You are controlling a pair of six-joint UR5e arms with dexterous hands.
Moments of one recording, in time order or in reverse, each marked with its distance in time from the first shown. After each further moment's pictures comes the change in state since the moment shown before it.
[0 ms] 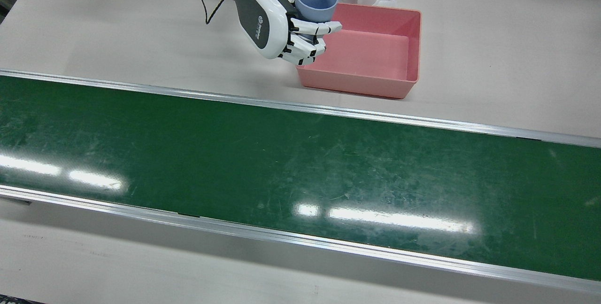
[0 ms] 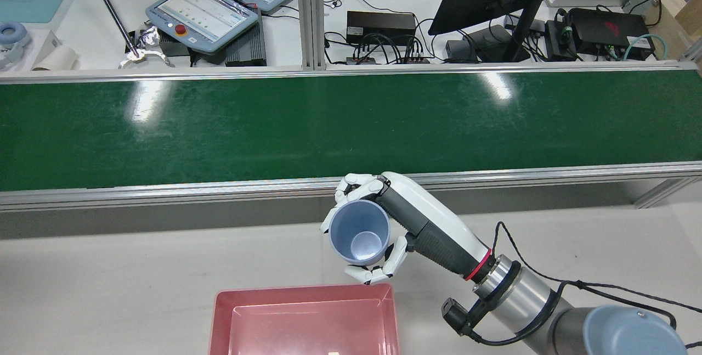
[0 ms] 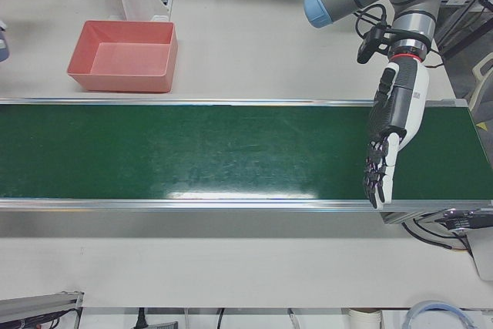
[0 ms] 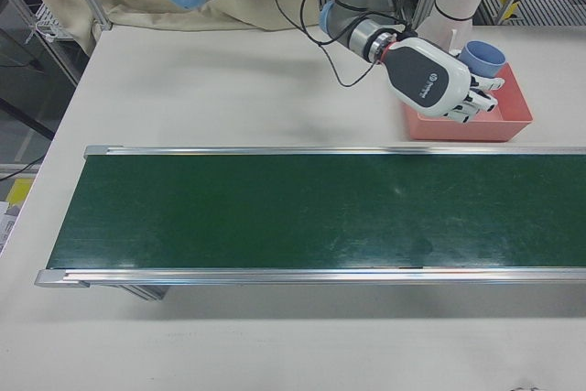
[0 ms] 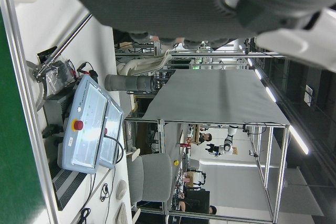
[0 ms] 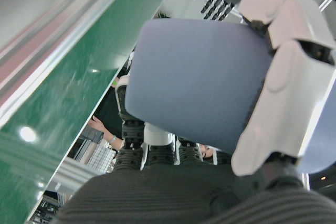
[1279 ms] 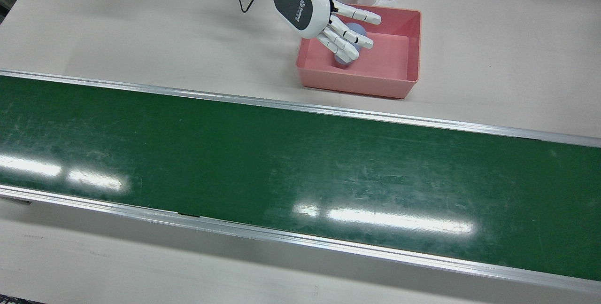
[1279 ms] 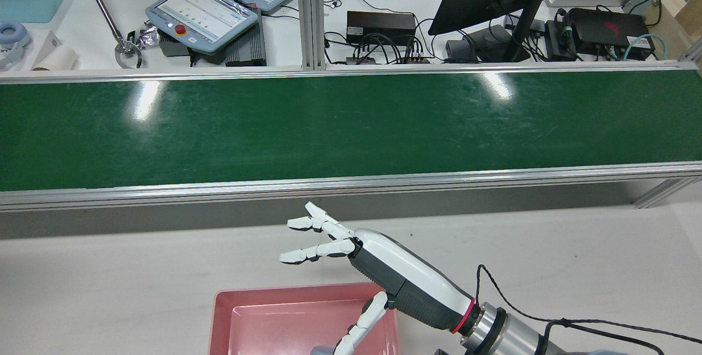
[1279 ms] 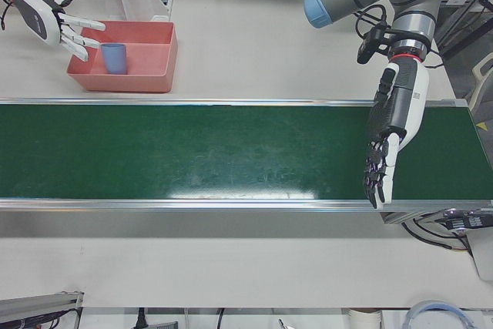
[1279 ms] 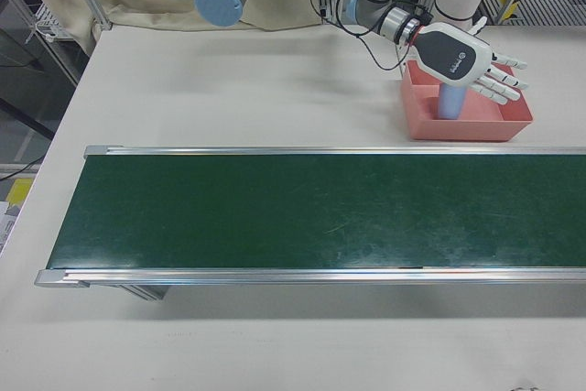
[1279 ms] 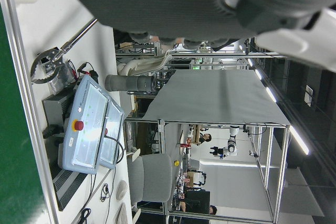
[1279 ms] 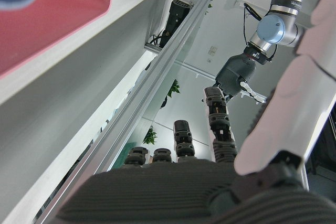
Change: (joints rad) left arm 0.000 0.001 0.001 0.000 0.000 0.000; right arm -0.146 -0.002 0.020 0.005 0.006 -0.087
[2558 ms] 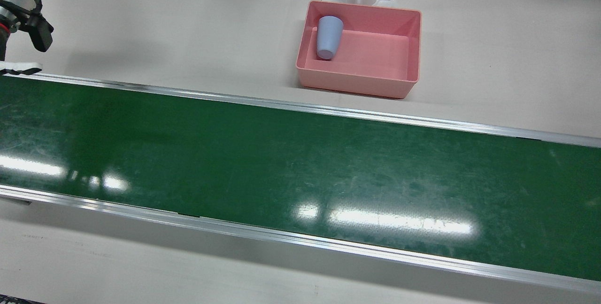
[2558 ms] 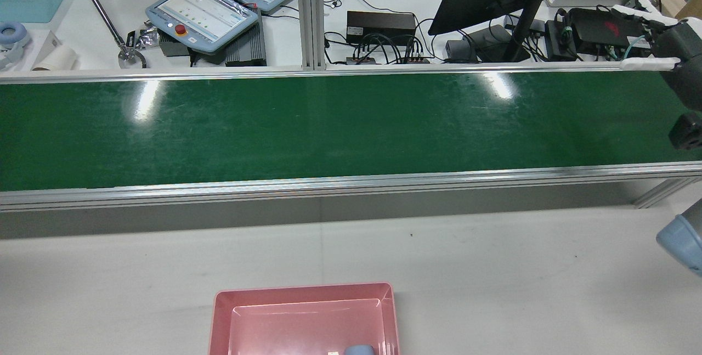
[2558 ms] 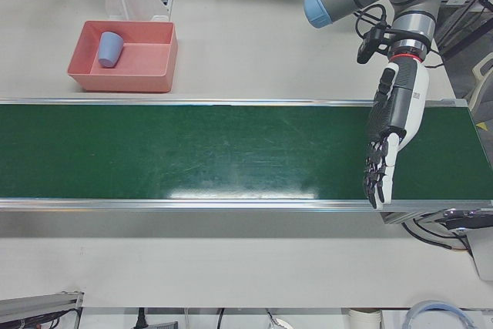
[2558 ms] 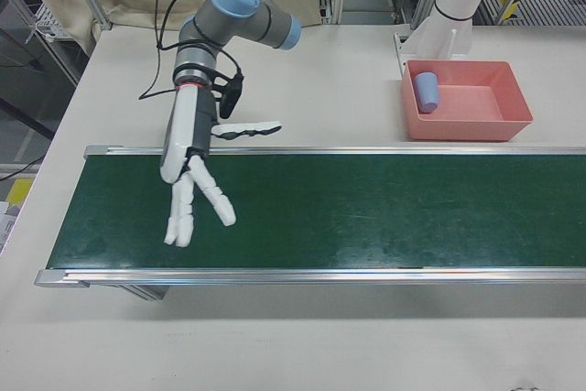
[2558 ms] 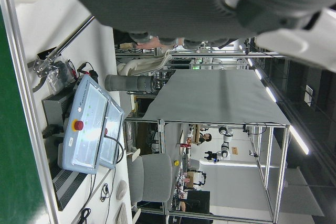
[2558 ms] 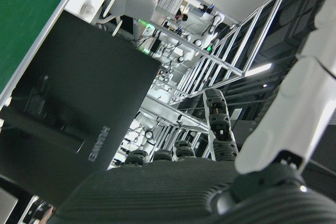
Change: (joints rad) left arm 0.000 -0.001 0.000 -0.001 0.000 0.000; right arm 1.015 -0.233 -0.409 -0.002 -0.204 0.584
